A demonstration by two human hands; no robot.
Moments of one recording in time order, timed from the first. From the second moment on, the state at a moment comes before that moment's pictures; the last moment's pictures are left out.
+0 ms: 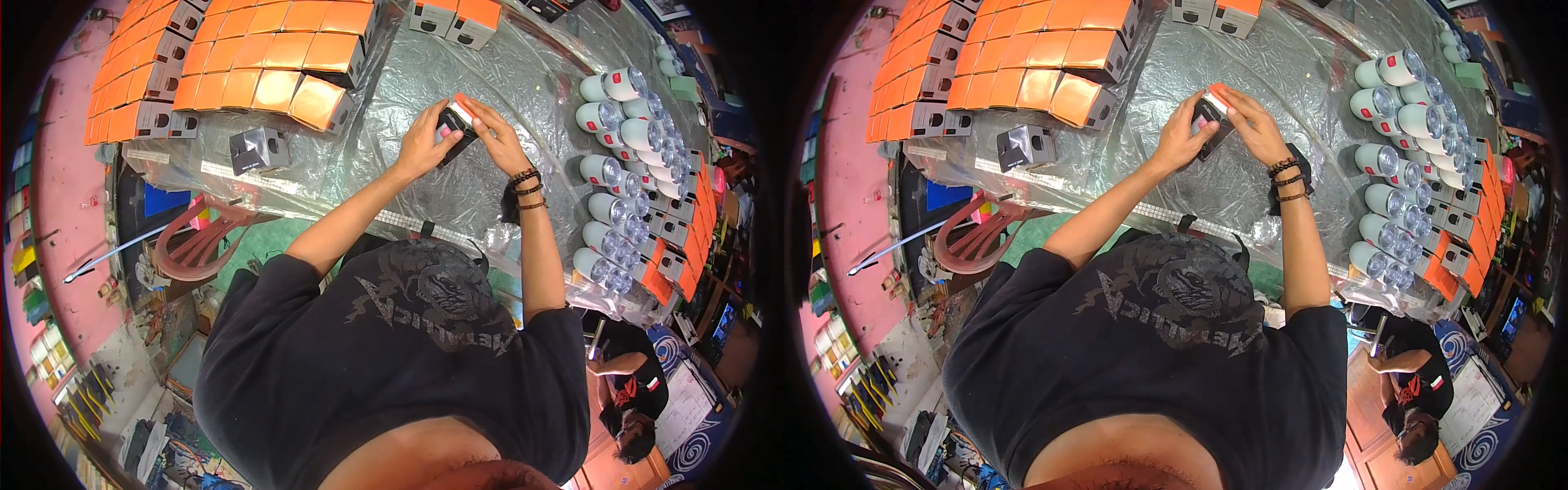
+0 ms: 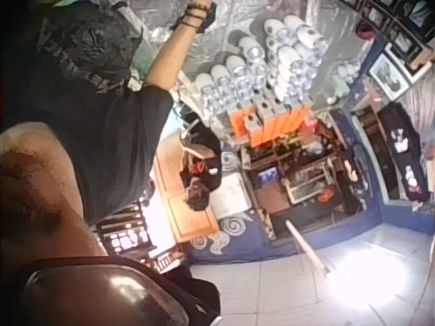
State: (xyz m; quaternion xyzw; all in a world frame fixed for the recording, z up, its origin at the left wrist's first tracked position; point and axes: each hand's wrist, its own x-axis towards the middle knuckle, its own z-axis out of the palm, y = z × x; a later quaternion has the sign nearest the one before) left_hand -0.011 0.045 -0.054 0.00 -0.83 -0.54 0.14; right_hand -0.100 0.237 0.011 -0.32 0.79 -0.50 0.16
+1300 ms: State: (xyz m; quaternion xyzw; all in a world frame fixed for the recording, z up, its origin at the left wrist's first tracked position) left_hand -0.025 0.022 -0.039 -0.11 -0.88 -0.46 0.08; right_hand -0.116 0.253 0.026 -0.28 0.79 -0.48 0.25
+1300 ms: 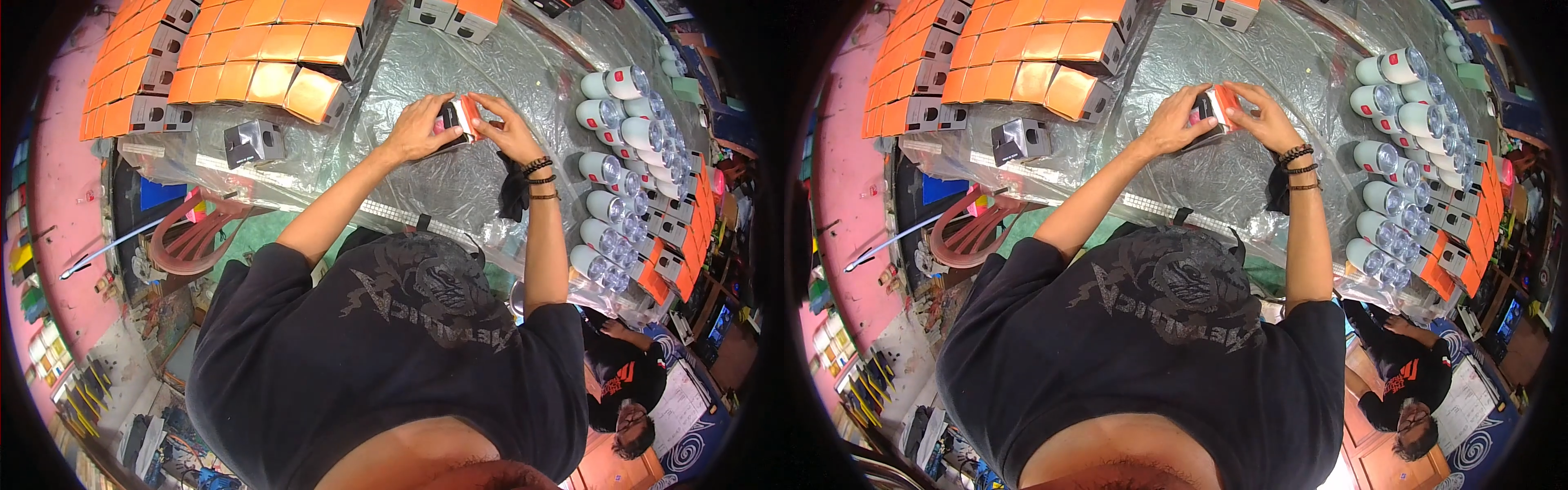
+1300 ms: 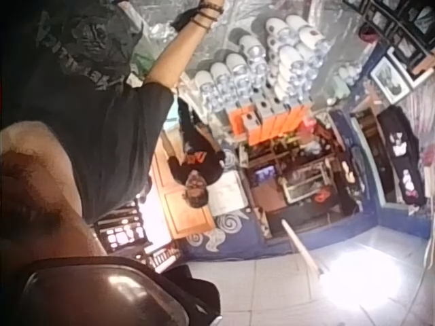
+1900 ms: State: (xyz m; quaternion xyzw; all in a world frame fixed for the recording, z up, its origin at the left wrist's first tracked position) left_hand -0.021 0.016 -0.026 -0.07 -0.89 -0.46 -0.01; right_hand -0.136 0.247 0.020 -0.31 0.73 -0.52 0.32
